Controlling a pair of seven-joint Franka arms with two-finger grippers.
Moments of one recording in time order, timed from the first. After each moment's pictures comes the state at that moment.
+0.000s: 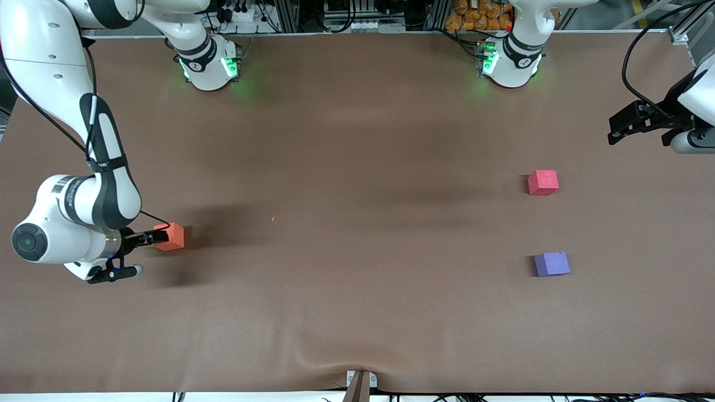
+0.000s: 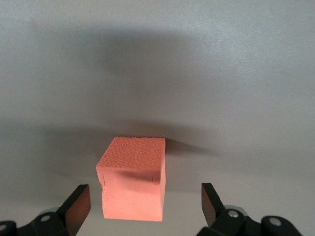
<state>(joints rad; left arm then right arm) 0.00 0.01 -0.08 -1.51 0.02 1.49 -0.03 -0.02 0.65 -0.09 -1.59 0.08 1.99 -0.31</state>
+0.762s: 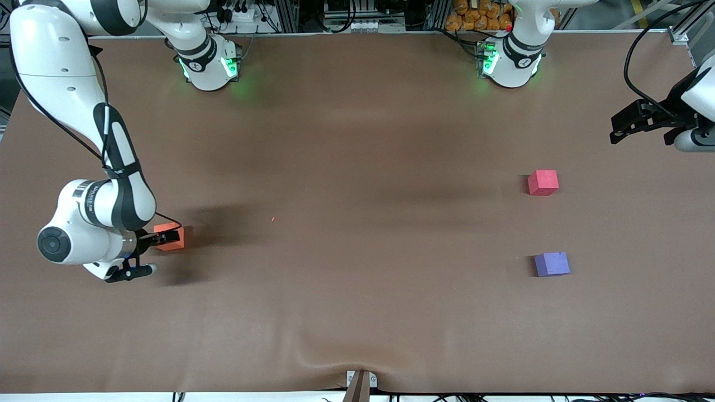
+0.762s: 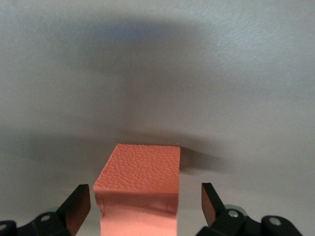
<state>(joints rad) 0.00 0.00 -0.08 -1.51 0.02 1.49 -0.03 -0.01 0.68 -0.07 -1.64 0.08 2.05 -0.32</state>
